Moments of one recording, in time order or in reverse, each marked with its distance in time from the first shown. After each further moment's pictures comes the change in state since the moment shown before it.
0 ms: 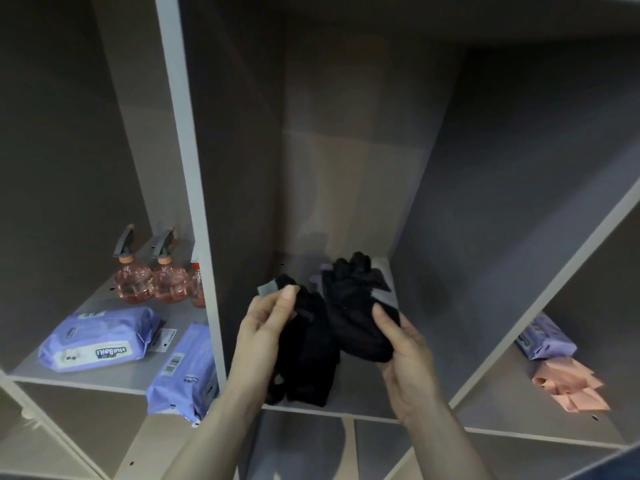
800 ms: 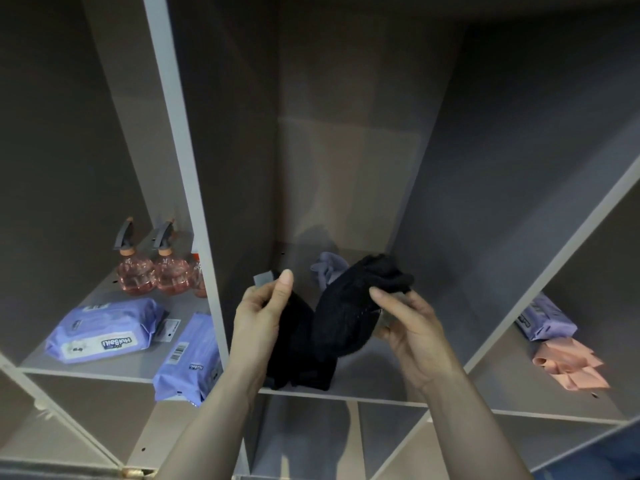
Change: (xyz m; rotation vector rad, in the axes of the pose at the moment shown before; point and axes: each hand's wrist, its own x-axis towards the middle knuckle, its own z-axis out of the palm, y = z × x) left_hand 0.008 -0.005 -0.004 0.172 0.115 -0.005; right_hand 0.007 -0.015 -0.013 -0.030 -0.217 -0.091
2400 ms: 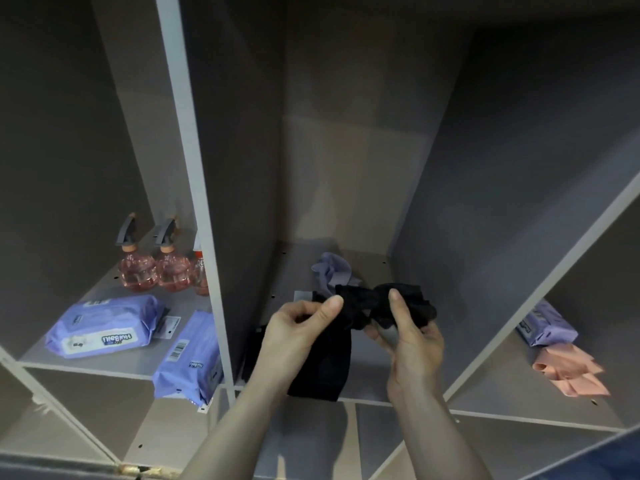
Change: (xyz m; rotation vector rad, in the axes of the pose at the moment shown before) left_hand -0.020 -0.004 0.018 0.052 -0.216 -0.028; right_hand -0.007 0.022 0.019 0.127 0.602 -0.082
